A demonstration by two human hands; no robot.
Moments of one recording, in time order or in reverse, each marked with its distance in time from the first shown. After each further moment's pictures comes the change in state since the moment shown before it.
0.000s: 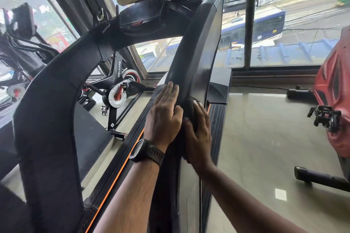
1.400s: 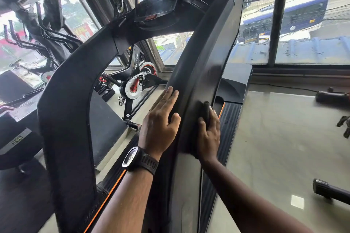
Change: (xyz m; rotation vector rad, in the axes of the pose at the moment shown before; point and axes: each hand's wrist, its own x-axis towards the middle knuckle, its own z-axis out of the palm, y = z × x) left_hand 0.000 0.007 -0.002 0.017 0.047 -0.047; right_hand 0.046 0.060 -0.006 -0.048 -0.021 0.280
